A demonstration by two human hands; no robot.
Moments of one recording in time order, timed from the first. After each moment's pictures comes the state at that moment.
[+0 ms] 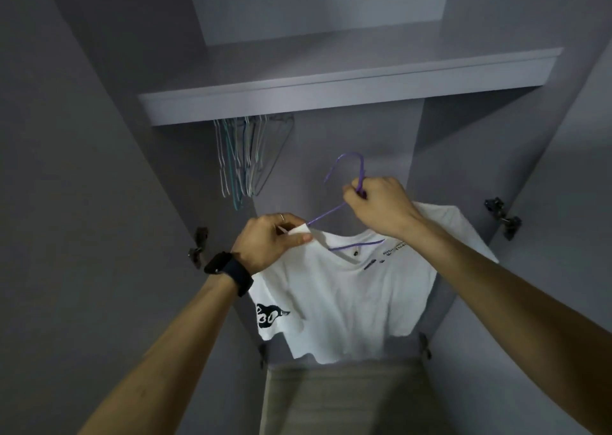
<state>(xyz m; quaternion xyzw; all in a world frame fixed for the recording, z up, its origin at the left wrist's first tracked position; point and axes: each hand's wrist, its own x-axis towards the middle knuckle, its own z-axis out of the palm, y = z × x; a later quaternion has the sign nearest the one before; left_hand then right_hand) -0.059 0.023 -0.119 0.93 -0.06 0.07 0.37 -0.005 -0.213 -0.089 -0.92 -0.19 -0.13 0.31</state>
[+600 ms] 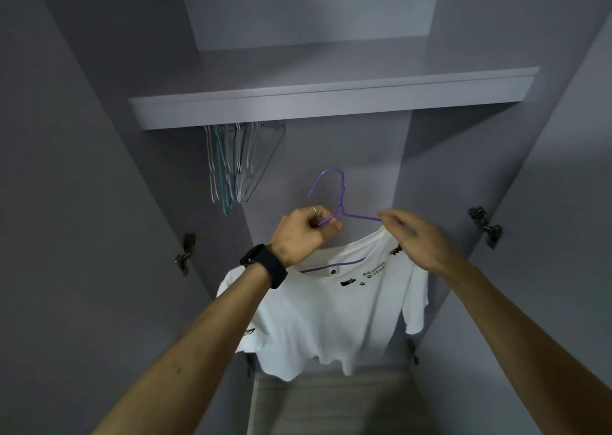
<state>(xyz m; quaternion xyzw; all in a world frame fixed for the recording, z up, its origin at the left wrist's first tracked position) -0.042 -0.047 -0.110 0.88 -0.07 0.03 0.48 -0.023 -0.295 -0.131 -0.90 -0.10 -0.04 0.41</state>
